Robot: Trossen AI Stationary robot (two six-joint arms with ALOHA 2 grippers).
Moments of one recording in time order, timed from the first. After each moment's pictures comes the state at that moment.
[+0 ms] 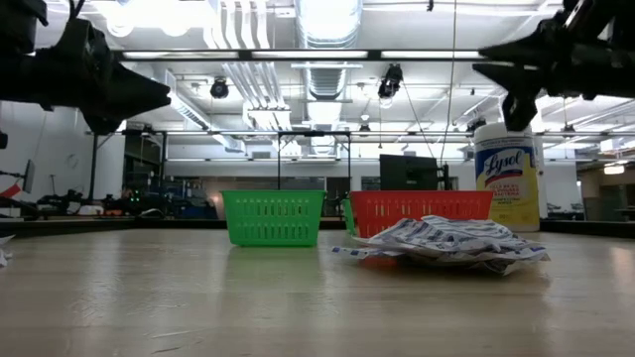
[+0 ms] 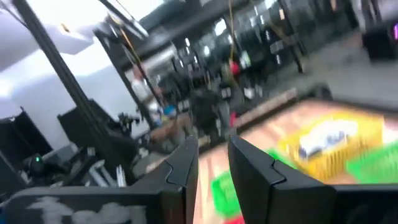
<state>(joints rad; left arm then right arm) 0.00 0.10 0.04 0.05 -0.36 -0.23 -0.14 0.37 0.03 0.53 -0.06 0.54</state>
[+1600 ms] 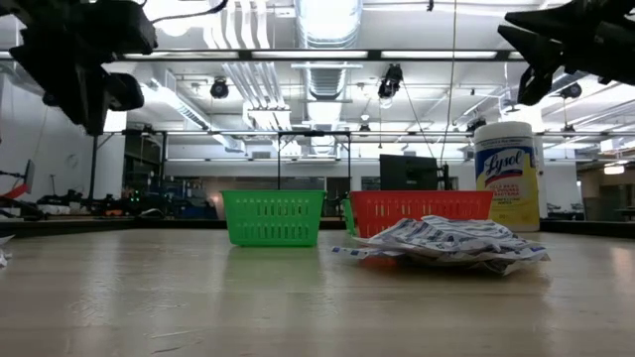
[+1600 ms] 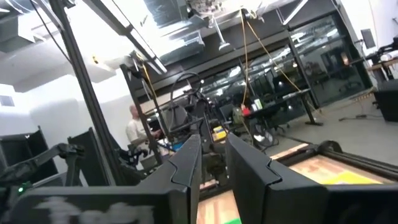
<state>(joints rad) -0.17 0.95 0.77 -0.89 0.10 -0.28 -0.14 0.07 0.01 0.44 -0.05 0.46</state>
